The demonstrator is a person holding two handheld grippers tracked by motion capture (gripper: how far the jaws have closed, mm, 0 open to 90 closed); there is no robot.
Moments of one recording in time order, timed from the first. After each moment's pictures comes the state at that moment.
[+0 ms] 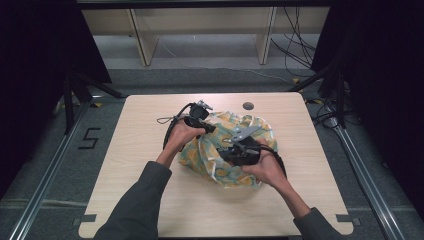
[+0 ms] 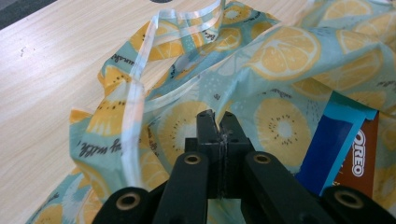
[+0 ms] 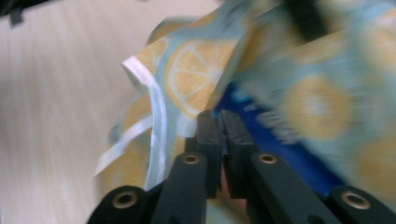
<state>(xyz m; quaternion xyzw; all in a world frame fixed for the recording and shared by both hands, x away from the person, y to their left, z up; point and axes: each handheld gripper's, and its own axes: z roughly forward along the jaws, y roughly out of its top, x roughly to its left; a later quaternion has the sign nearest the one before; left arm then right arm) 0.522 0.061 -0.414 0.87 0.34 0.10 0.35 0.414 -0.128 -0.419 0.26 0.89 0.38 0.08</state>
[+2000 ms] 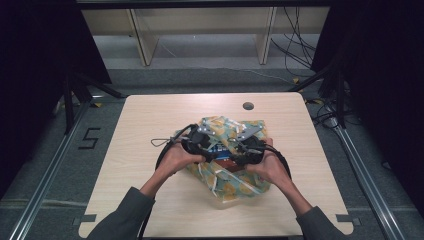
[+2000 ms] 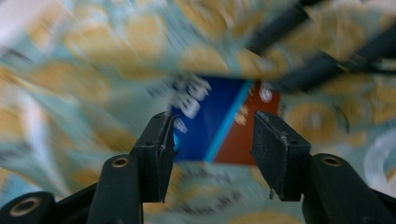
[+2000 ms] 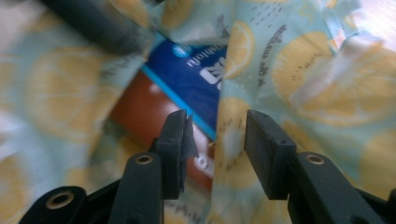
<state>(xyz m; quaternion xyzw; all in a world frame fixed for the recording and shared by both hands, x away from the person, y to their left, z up) 0.432 0.061 -0.423 0.90 0.27 0.09 0.32 0.432 -0.147 -0.435 0.29 0.89 0.30 0.17</state>
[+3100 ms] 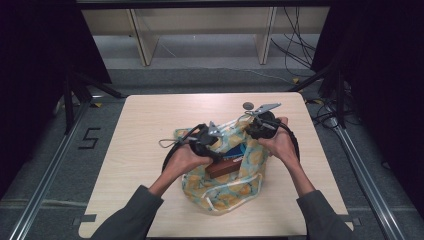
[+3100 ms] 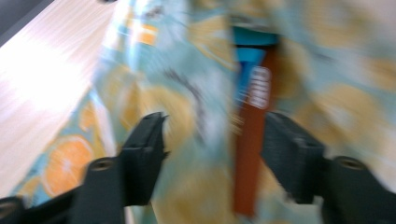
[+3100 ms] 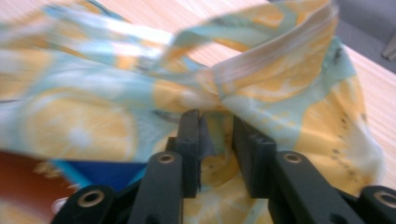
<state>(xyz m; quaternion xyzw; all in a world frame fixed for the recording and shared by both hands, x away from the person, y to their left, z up) 0.446 0.026 -0.408 0.90 0.27 0.16 0.31 0.487 -0.192 -0.407 0.36 0.85 0.32 0.22</state>
